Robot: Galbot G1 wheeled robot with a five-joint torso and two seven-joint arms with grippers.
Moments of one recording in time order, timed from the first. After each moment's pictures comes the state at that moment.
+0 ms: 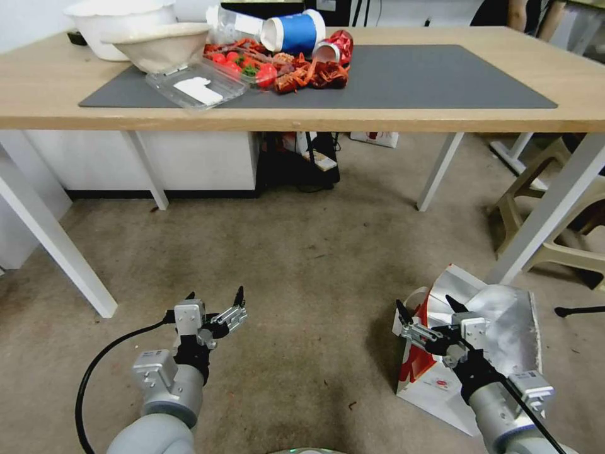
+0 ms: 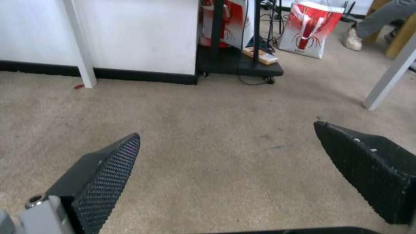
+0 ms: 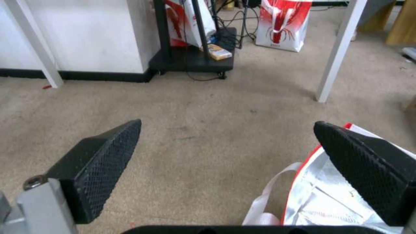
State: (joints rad) left arm 1.74 -1.32 -0.37 -2.40 -0.40 0.29 -0.39; right arm -1.84 1.46 0.70 2.37 0.18 -0.26 -0.19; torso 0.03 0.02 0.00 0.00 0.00
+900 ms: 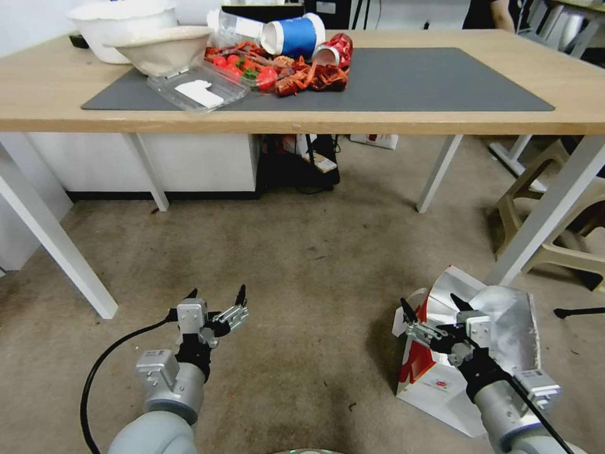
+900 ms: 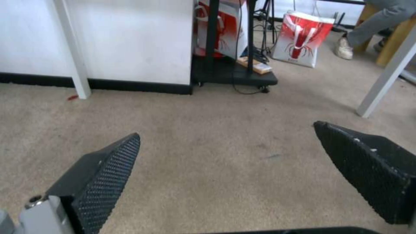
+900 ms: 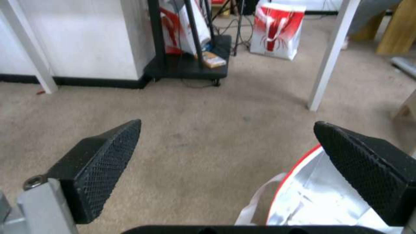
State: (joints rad) left arm 1.72 -1.28 -0.38 -2.34 -0.37 0.26 -0.31; right arm -1.83 1.45 0.71 2.36 0.19 -0.26 -0.19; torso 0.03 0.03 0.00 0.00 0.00
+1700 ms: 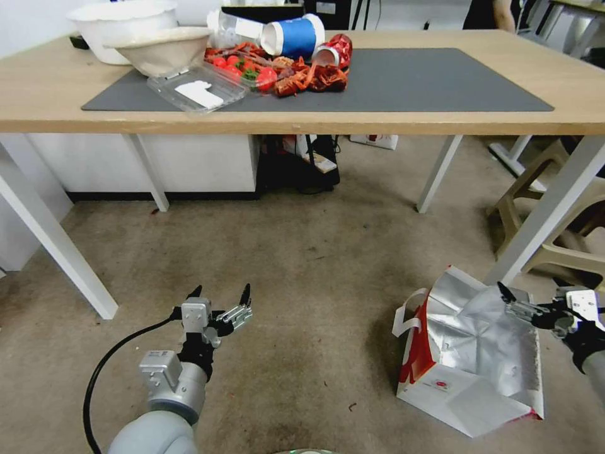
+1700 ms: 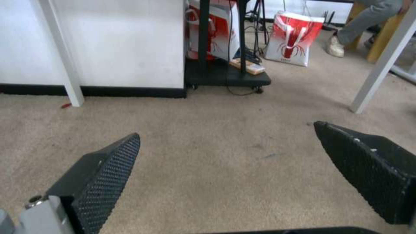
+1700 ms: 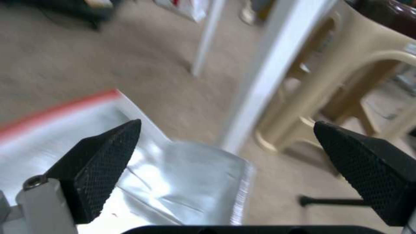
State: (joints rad) left arm 1.72 -1.27 -0.38 -2.32 -0.34 0.22 -0.26; right arm -1.73 1.04 1.07 2.04 0.36 -0.34 -0.12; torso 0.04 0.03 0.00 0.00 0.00
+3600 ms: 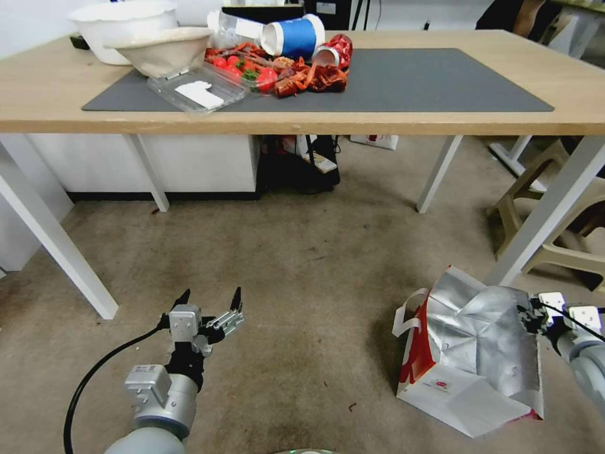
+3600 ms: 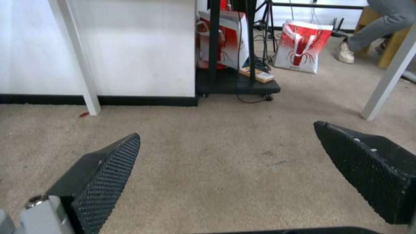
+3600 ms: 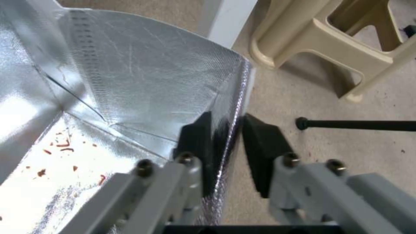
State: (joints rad) left arm 1.79 -1.27 -0.40 -2.37 -0.30 0.18 -0.28; right arm -1.49 0.91 0.85 1.76 0.38 -0.62 0.00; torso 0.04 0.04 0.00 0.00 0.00
